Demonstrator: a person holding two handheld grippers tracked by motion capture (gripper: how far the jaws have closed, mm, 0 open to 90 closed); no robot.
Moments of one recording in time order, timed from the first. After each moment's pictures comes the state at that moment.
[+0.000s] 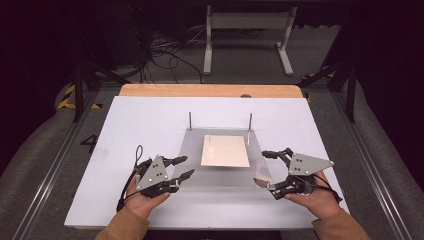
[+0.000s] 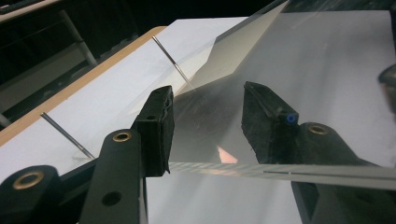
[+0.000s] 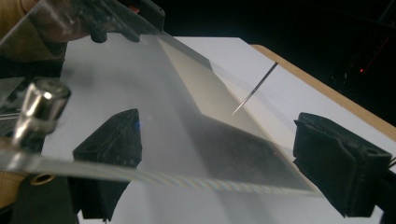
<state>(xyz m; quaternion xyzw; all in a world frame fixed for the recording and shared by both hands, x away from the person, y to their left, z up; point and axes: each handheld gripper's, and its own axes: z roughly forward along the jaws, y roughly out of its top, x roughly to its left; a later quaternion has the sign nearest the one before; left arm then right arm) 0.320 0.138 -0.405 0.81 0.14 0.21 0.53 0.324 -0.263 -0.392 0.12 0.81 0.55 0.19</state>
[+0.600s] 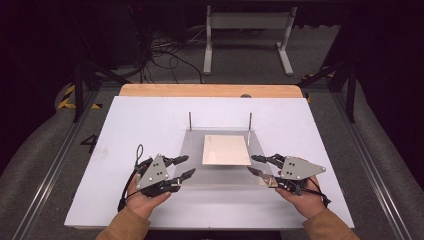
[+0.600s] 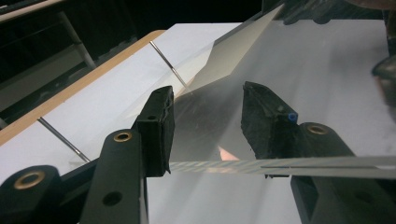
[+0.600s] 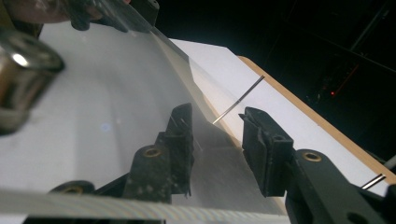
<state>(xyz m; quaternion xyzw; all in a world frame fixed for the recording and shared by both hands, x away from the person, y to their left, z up) 0.321 0.136 -0.401 0.81 0.14 0.21 0.53 0.325 -0.250 -0.400 0.09 0.80 0.53 0.26</state>
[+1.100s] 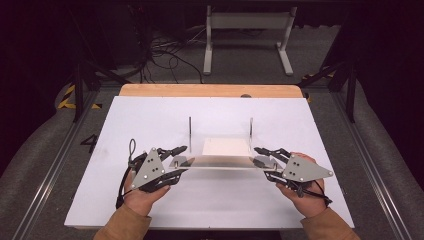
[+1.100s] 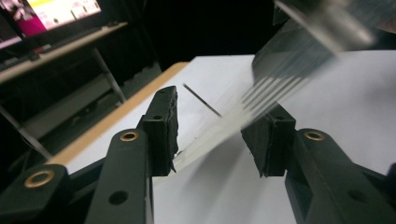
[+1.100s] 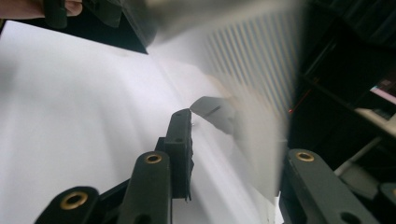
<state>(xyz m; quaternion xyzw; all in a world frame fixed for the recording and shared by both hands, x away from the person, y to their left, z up) 0.312 0.134 -0.358 0.77 0.12 0.27 0.56 0.311 -0.244 -0.362 0.07 0.78 0.52 0.35</state>
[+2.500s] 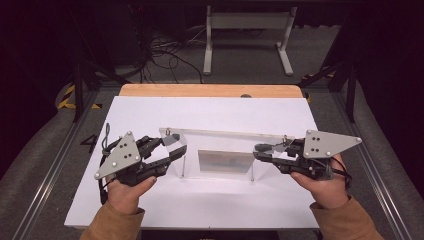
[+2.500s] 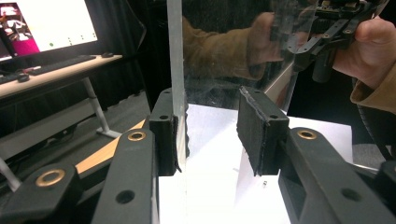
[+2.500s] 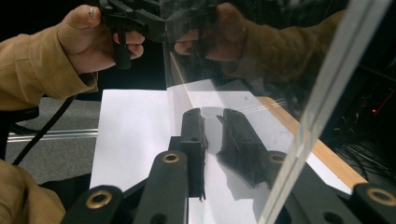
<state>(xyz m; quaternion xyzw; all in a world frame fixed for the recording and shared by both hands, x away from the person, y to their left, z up) 0.300 0.154 -0.300 0.73 0.15 0.22 0.63 0.310 -0.244 -0.280 0.07 0.79 0.58 0.18</state>
